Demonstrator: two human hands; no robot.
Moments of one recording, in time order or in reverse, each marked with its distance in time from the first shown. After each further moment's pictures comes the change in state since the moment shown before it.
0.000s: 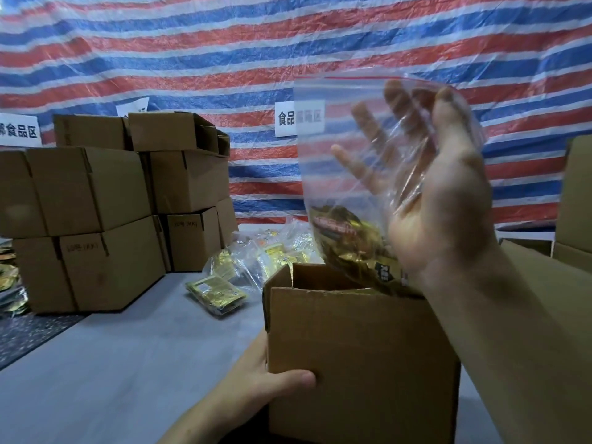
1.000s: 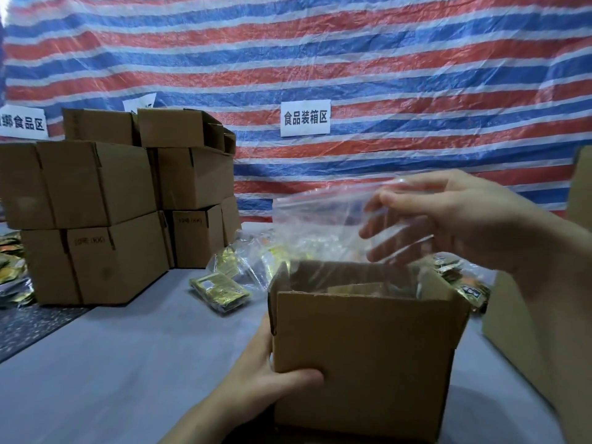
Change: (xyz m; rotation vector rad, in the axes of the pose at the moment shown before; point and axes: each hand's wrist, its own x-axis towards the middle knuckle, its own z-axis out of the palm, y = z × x) left_hand 0.004 -0.020 -0.005 0.122 0.220 0.154; right_hand 0.025 -0.036 -0.052 -0.896 -0.403 0.578
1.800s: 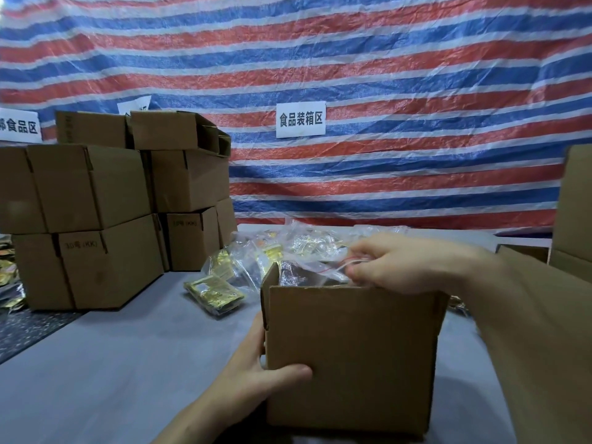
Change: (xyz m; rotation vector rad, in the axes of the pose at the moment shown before) left_hand 0.003 -0.004 -0.002 -0.050 0.021 -0.022; right_hand 0.019 0.025 0.035 -0.771 -0.147 0.286
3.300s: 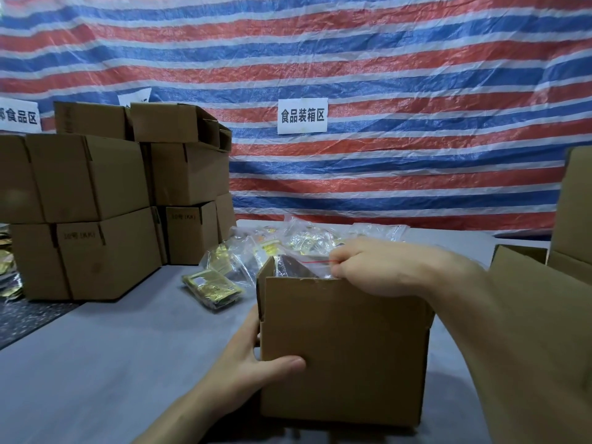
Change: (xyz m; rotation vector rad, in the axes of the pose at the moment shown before) left_hand 0.001 -0.007 -0.003 -0.008 0.058 -0.013; right_hand 0.021 -0.006 0.016 -0.110 -0.017 -0.030
